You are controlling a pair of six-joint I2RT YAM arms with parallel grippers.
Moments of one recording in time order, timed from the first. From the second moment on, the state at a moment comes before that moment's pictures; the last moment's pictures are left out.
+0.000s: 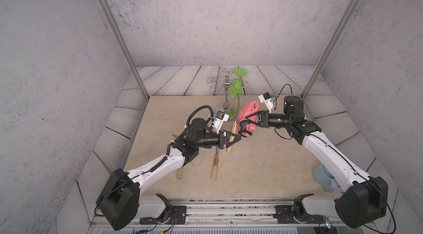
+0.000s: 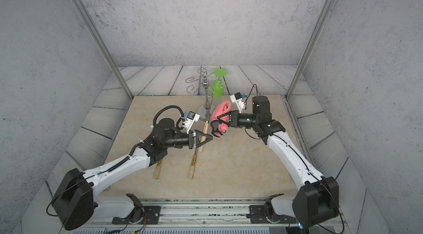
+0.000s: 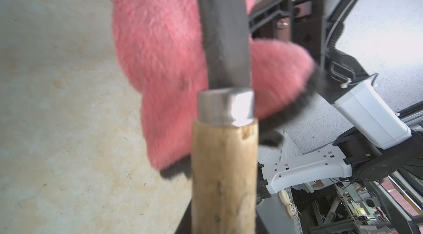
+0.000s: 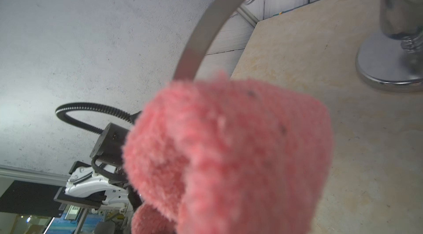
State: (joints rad) left arm -0.70 1.27 0.81 0.31 0.72 -0.69; right arm 0.26 1.31 1.13 -0.22 -0.99 0.65
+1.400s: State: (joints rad) left arm -0.81 1.20 0.70 0.25 0.58 -0.66; right arm 0.31 1.40 1.13 0.15 -1.05 0.88
